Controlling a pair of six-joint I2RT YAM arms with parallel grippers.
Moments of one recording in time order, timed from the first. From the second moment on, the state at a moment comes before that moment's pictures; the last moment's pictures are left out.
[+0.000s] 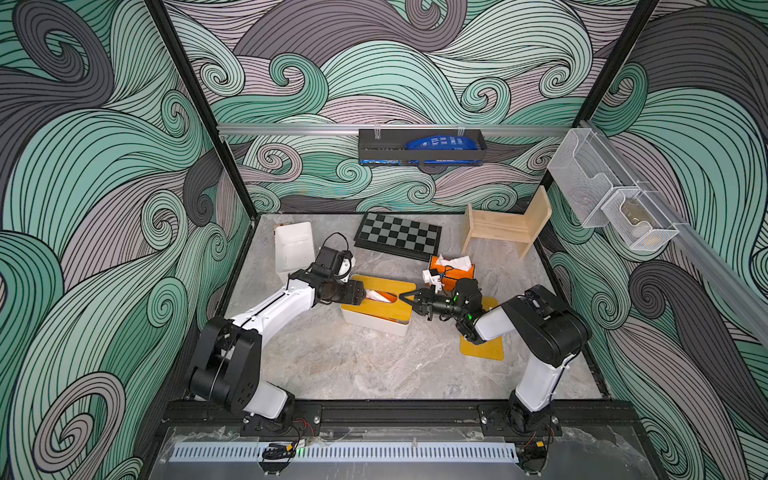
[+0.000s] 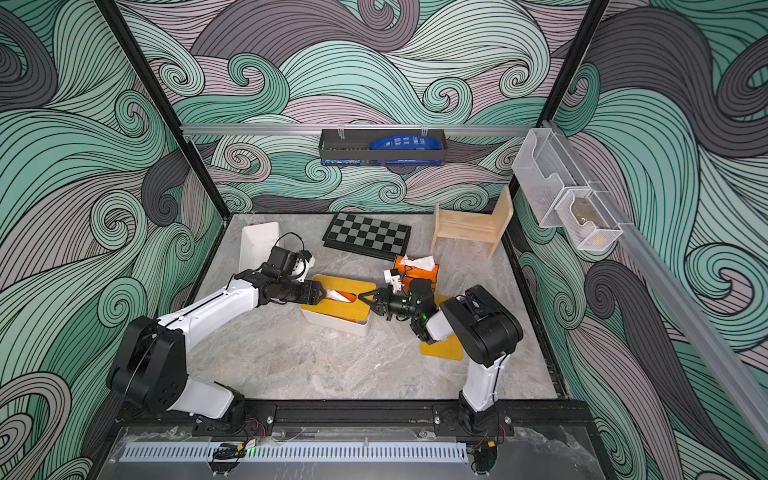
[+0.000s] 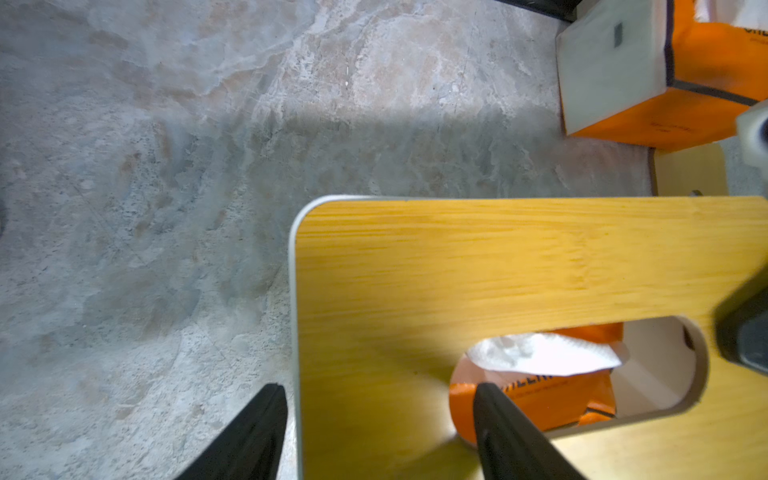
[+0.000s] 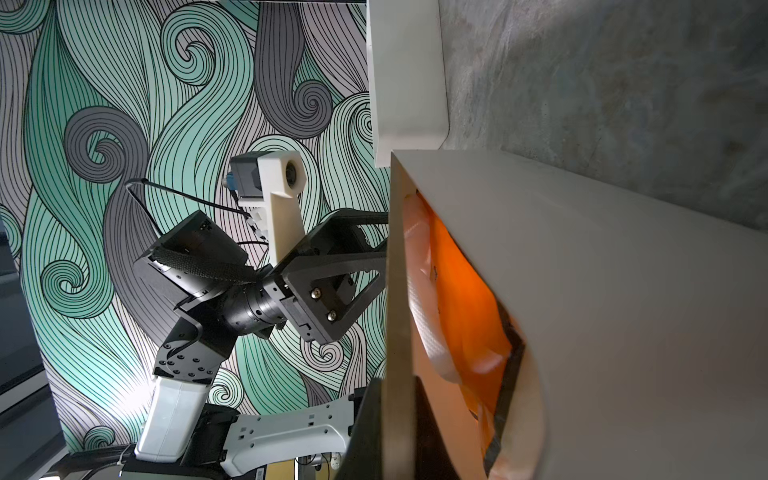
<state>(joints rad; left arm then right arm) -0.38 1.48 0.95 -0.50 0.21 -0.21 0.47 1.82 0.51 1.12 -0.79 1.47</state>
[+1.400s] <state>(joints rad) -0.40 1.49 0.97 -0.50 0.15 -0.23 0.48 1.85 0.51 1.21 -0.79 1.50</state>
